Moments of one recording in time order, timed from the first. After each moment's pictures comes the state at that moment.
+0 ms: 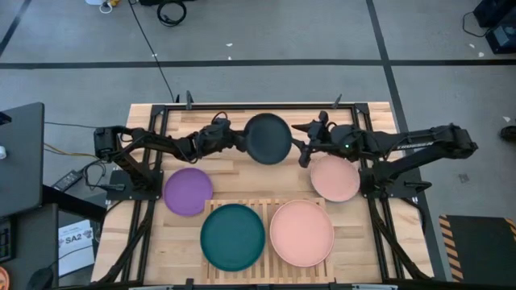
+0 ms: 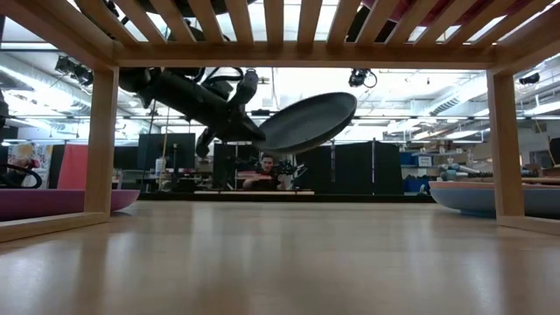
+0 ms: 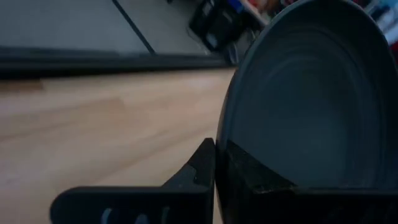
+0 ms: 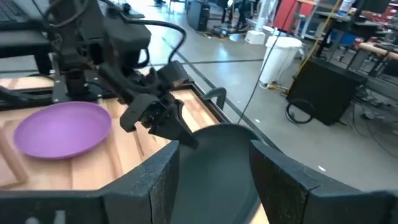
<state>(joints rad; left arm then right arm) 0.30 1.60 0.62 0.70 -0.29 -0.69 0.01 1.06 0.84 -0.04 0.50 -0.01</state>
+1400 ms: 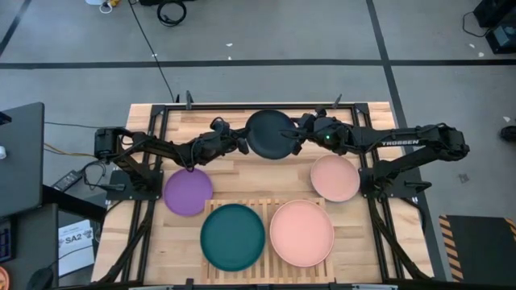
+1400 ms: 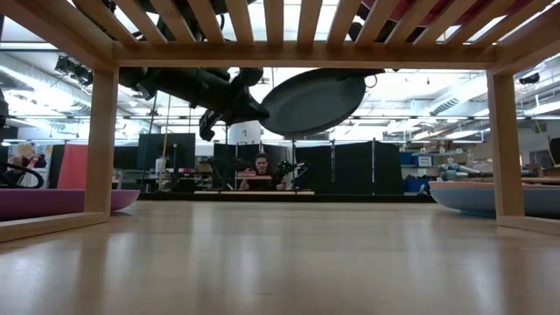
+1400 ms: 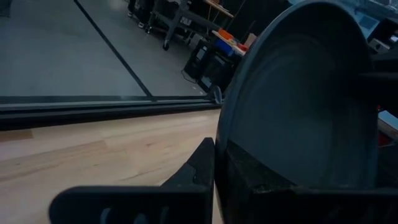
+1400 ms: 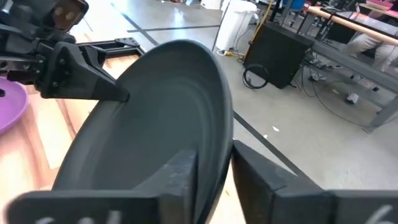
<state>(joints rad) 0.19 1.60 0.62 0.86 -0.49 -0.62 -0.16 1.19 0.84 -0.04 0.56 0.01</state>
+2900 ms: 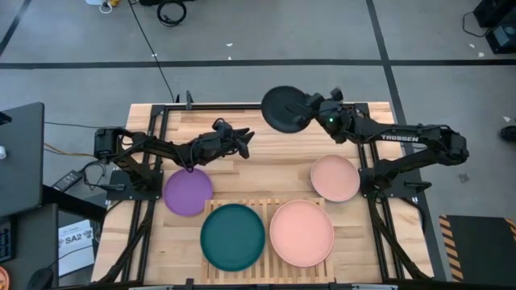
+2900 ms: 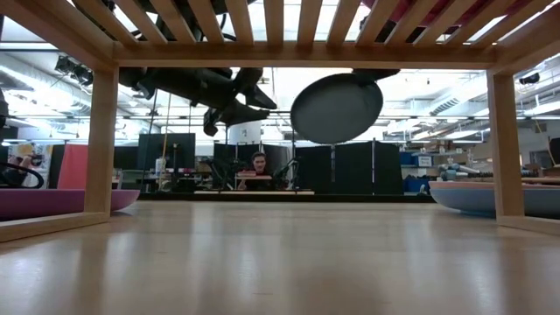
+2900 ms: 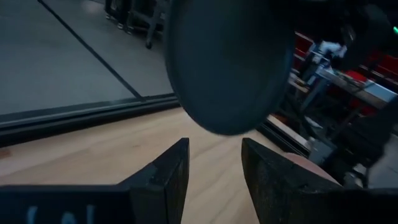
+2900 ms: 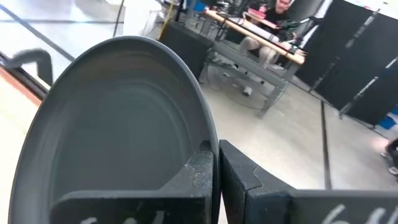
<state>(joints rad) 0.20 1.60 0.62 0.88 -0.42 -0.50 -0.34 1.18 0.84 0.05 0.77 -0.14</state>
